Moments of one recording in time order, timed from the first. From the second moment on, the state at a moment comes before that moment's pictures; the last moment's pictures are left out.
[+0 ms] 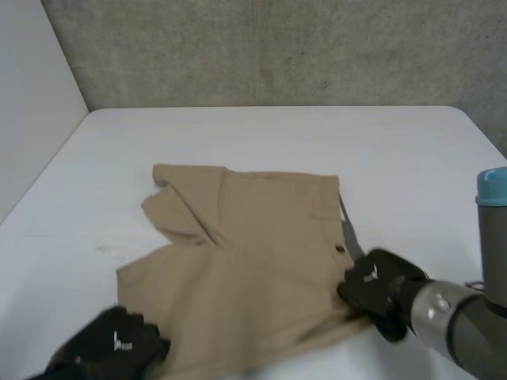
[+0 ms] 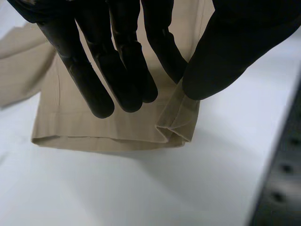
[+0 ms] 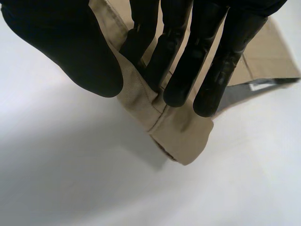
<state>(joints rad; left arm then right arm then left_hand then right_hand) 4.18 -1.35 -2.06 2.64 -1.53 3.74 2.02 -1.42 1.75 0.48 1.42 2.29 1.12 1.19 1.19 1.20 0.97 0.99 1.19 1.18 1.19 0.99</state>
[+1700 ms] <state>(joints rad) 4.28 -1.85 -1.76 2.96 -1.62 3.81 1.85 -1.16 1.45 0.83 1.20 2.29 1.12 1.19 1.19 1.20 0.97 0.77 0.97 0.94 0.94 0.75</state>
